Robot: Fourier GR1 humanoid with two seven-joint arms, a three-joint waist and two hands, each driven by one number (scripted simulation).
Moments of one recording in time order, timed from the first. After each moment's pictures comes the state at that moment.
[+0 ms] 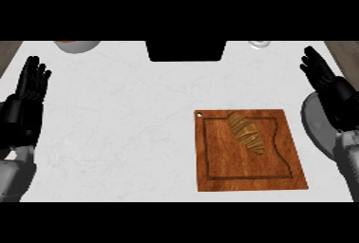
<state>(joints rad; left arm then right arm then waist) -0.23 0.49 -0.06 -1.45 0.28 0.27 -0.16 -0.33 -0.43 -0.01 -1.49 -0.10 0.02 0.15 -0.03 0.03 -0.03</state>
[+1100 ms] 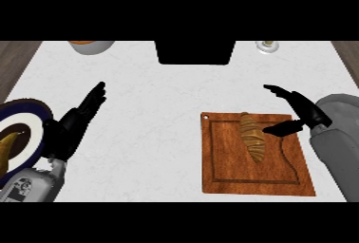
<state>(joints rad) -0.20 0.45 -0.28 -1.53 0.20 0.12 0.13 -0.49 -0.48 0.22 -0.91 0.29 0.13 -0.04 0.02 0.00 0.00</state>
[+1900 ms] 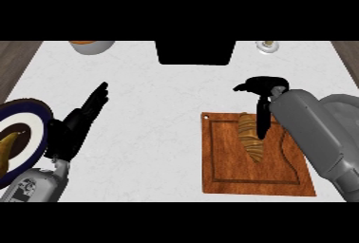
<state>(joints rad) -0.20 0.42 -0.27 -1.54 0.18 0.11 0.14 -0.85 -0.38 0.42 -0.82 0.39 0.75 0.44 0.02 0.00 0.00</state>
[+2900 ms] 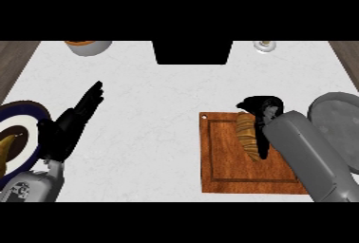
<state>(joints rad) -0.17 0.36 -0.17 -1.58 0.11 0.02 0.19 -0.67 -0.33 0.40 -1.05 0.55 0.85 0.61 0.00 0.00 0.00</state>
